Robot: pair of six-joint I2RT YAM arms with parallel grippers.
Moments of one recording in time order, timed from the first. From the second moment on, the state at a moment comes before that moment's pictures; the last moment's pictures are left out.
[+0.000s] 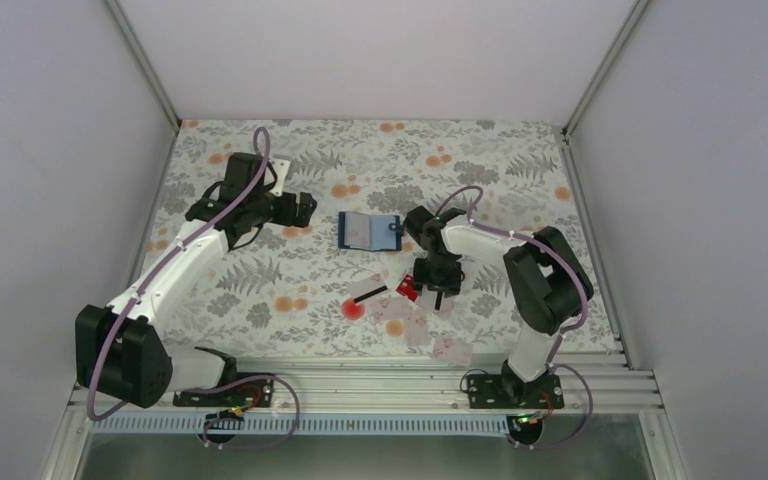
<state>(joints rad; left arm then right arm) -0.29 1.29 1.04 -0.51 0.17 -0.12 0.61 1.78 1.07 -0.95 -0.04 0.73</state>
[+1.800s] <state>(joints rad) -0.29 1.29 1.00 -0.47 0.27 -0.12 0.62 1.86 1.16 -0.98 -0.03 0.66</state>
